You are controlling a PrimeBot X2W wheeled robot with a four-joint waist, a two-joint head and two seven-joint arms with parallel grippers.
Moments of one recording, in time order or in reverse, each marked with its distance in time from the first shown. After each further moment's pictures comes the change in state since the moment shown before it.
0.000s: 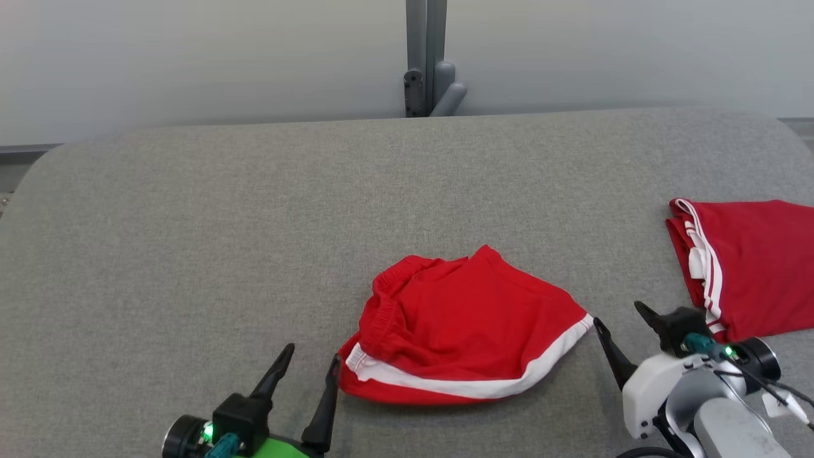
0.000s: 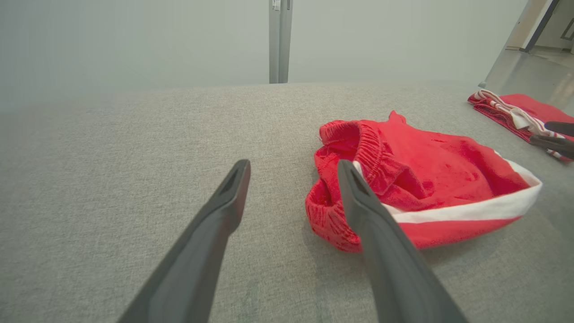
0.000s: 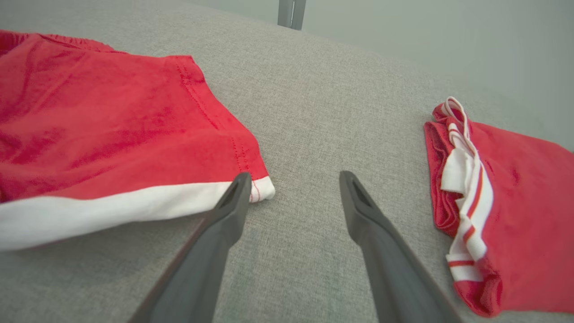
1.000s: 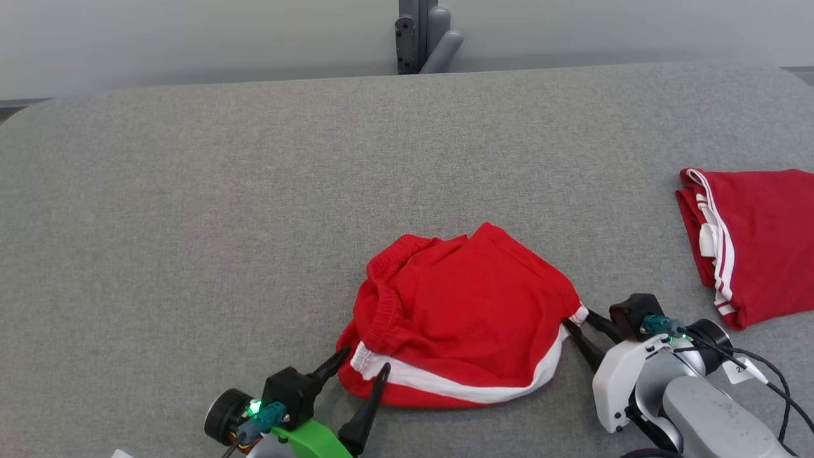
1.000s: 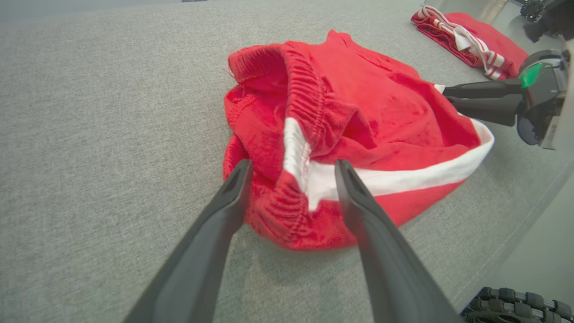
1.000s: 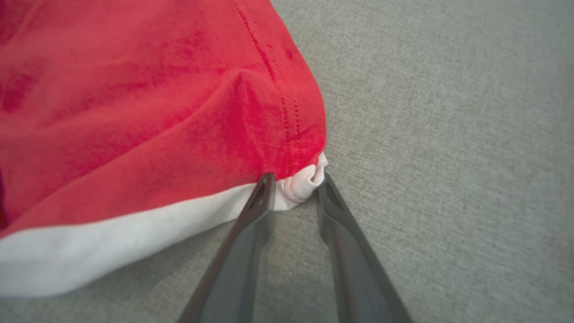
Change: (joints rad) left arm -0.155 0.115 -0.285 0.024 -0.173 0.000 0.171; right arm -0.244 -0.084 0.405 0.230 0.284 0.000 -0.002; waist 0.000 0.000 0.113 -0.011
